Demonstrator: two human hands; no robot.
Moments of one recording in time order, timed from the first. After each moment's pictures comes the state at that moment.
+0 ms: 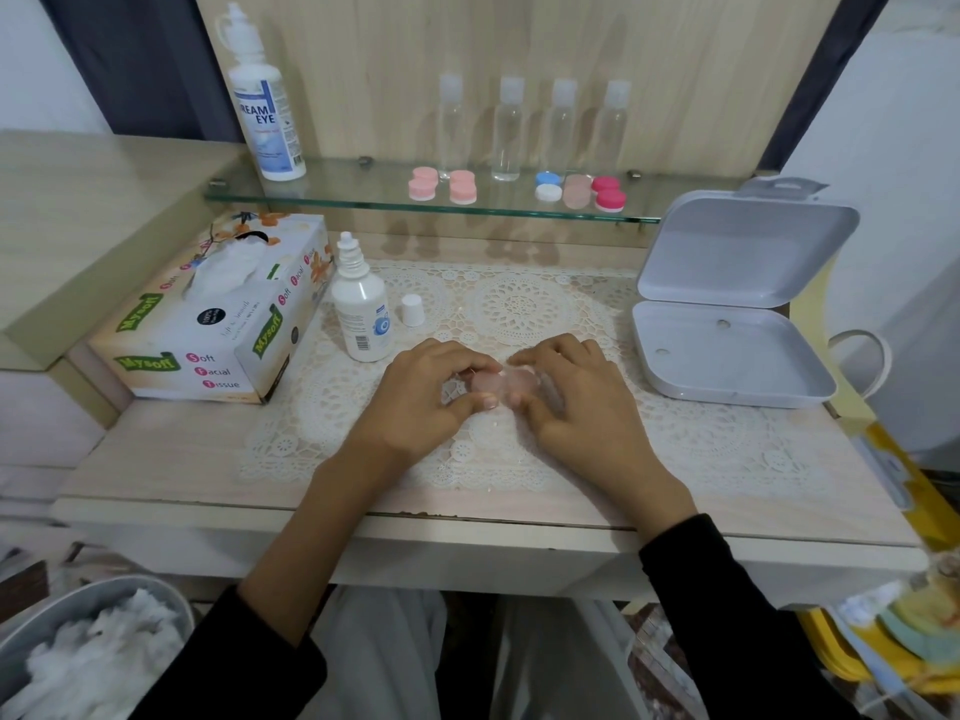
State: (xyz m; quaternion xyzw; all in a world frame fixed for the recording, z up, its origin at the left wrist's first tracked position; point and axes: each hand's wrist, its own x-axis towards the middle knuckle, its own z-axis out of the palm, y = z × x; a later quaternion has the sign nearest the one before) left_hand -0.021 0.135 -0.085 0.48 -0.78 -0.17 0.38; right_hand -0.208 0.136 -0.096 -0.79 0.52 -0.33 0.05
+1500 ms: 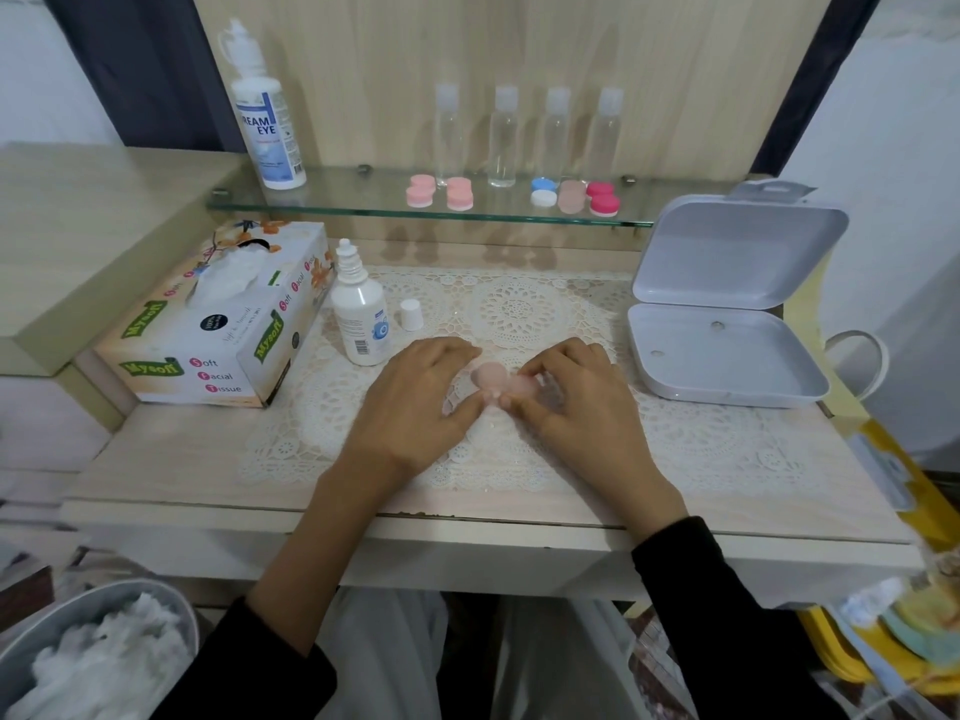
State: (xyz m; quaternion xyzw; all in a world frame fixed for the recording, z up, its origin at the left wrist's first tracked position) left_hand -0.021 0.140 -0.087 0.55 -0.79 -0.04 0.27; right_hand -0.206 0.141 -0.091 -0.76 0.54 -0.36 0.08
